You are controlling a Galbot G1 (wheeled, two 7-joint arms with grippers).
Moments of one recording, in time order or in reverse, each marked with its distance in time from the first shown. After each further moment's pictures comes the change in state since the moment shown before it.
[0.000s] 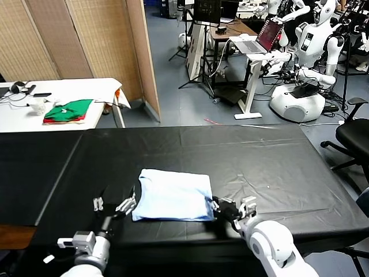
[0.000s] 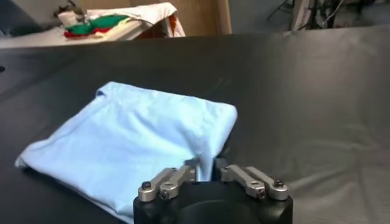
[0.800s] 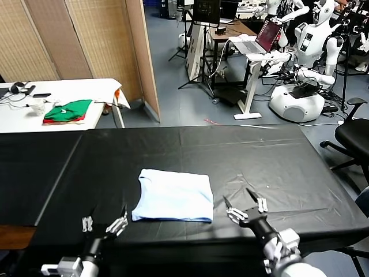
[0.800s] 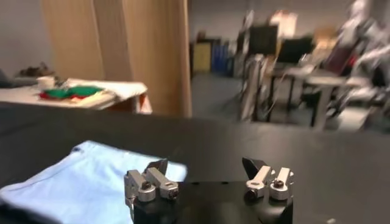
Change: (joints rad) left arm 0.215 0.023 -0.042 -0.081 0.020 -0.072 -0.001; right arm -0.417 0.017 0.209 0.241 -0.179 0.502 0.029
